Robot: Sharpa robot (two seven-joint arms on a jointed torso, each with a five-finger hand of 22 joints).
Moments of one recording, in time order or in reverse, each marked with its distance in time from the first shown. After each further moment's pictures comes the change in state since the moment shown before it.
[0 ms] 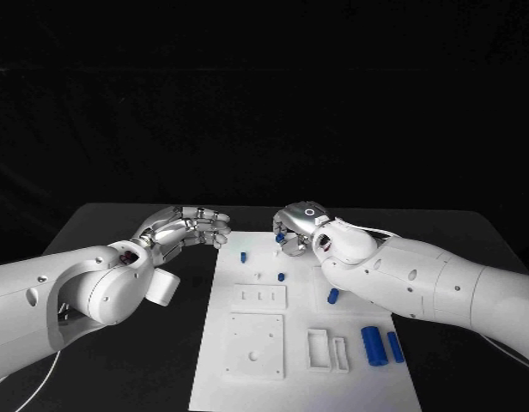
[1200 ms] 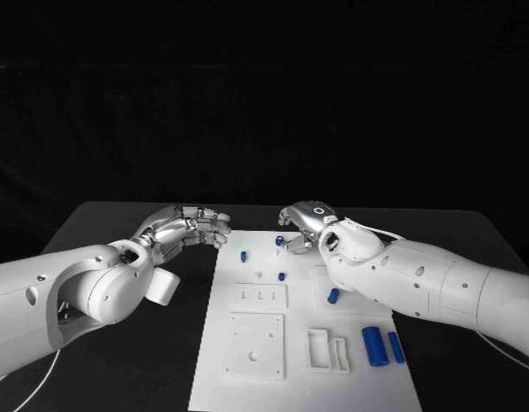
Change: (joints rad) left arm 0.004 -0.004 0.000 0.002 -0.002 0.000 -0.010; left_hand 0.000 0.000 0.000 0.000 0.000 -0.004 0.004 -0.005 -0.003 -0.002 0.002 -0.004 -0.002 0.000 0.000 -0.004 0.002 0.000 0.000 0.000 0.000 0.001; right arm -0.001 -0.018 -0.001 0.000 0.124 -0.044 0.012; right_hand -0.047 -0.115 -0.157 0.007 0.102 -0.205 0.090 -0.107 -0.001 -0.294 0.112 -0.038 -0.101 -0.032 0.076 0.018 -0.020 -0.001 -0.019 0.007 0.000 0.000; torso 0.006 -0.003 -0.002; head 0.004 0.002
